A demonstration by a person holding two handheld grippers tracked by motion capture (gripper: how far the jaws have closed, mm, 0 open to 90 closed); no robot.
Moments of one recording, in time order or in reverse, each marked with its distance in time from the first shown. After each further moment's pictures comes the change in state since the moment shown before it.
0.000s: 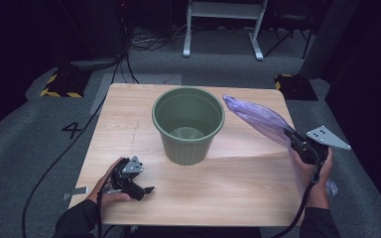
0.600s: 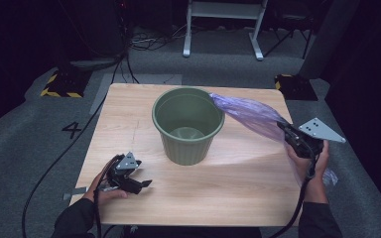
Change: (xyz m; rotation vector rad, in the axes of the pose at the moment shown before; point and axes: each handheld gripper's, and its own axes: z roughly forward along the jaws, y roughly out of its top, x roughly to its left) left arm 0.008 0.005 -0.018 -0.061 0.030 -0.027; right arm 0.024 0.036 0.004 -0.037 0.042 -0.111
